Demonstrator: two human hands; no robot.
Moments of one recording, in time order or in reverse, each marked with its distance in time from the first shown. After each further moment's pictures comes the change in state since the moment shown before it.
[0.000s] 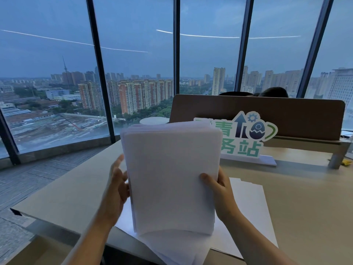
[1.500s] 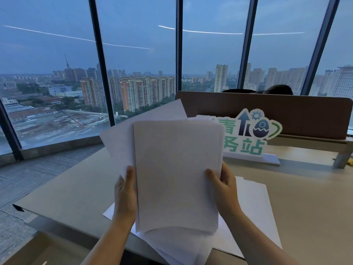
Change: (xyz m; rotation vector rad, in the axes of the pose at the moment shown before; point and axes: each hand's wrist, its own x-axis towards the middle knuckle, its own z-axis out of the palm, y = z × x) left_hand -0.001 -0.023 0.033 0.091 0.380 0.127; right_hand 0.008 0.014 -0.003 -0.085 0.091 -0.079
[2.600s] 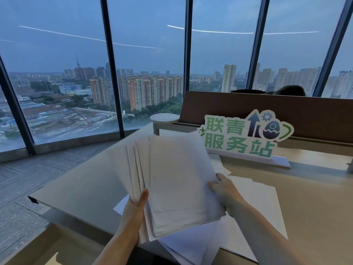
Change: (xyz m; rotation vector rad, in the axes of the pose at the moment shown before) left_hand -0.020 -0.040 -0.030 -0.008 -0.026 -0.446; right_hand 0.025 0.025 -0.004 -0.383 -0.079 0.503
